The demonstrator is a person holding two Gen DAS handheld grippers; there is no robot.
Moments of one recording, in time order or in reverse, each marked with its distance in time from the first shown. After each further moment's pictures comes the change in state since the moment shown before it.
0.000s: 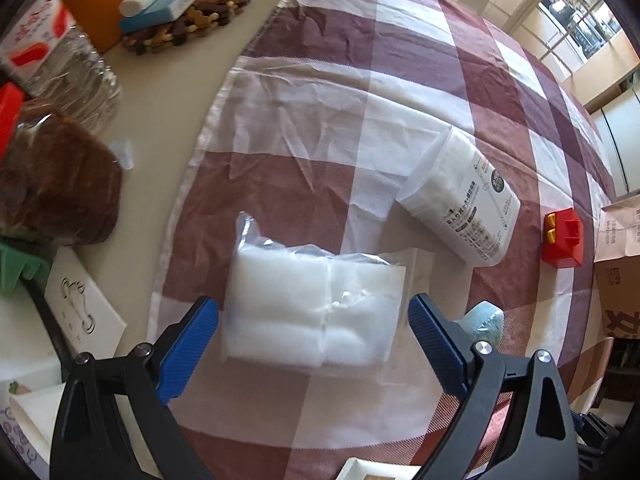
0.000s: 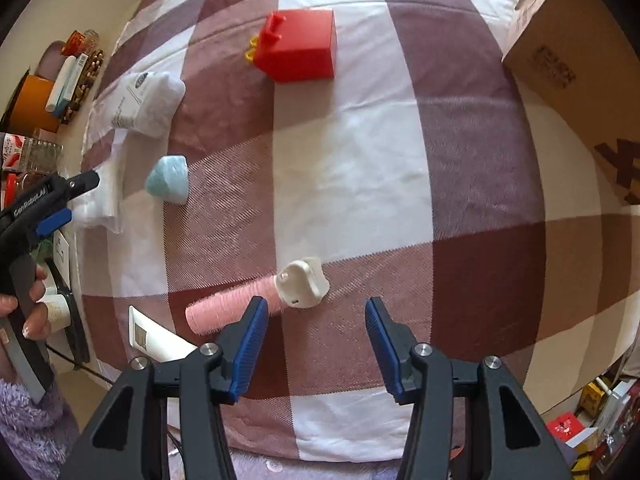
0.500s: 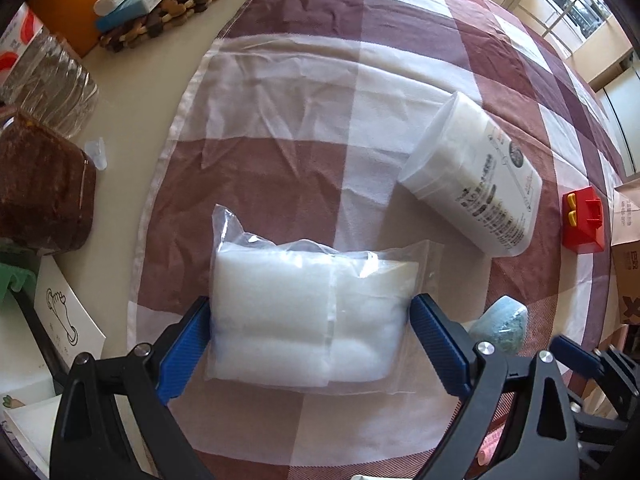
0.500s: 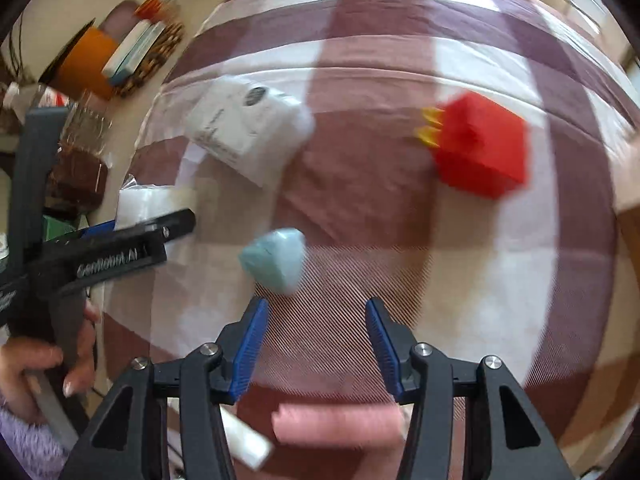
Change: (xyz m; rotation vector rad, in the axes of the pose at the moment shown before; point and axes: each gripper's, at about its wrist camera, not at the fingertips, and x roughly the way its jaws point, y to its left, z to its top) left arm 0.023 -0.008 -0.004 0.036 0.027 0.026; right arm 0.025 0.098 0.059 -0.277 -0.108 0.067
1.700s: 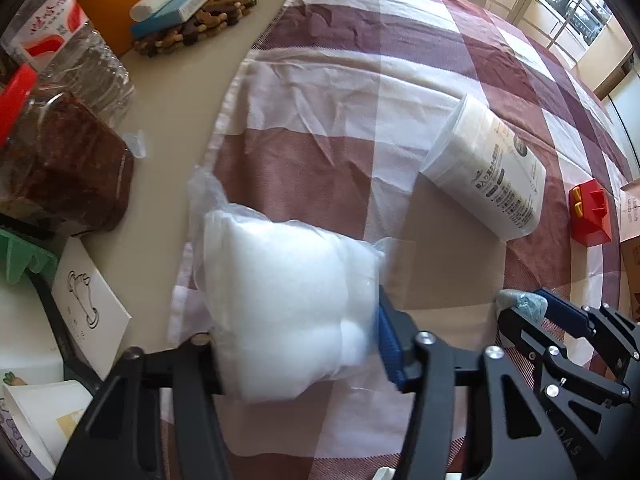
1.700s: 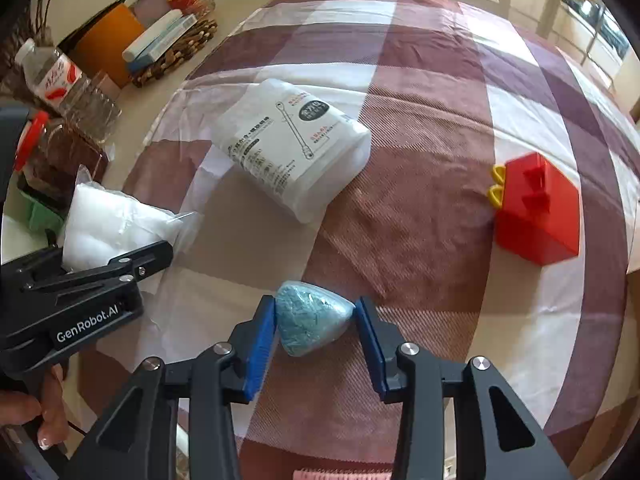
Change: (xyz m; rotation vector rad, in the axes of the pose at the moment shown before) left arm -0.019 0.005 -0.028 -0.004 -0.096 0.059; right arm 0.006 0.021 0.004 -0.097 -0.116 -0.047
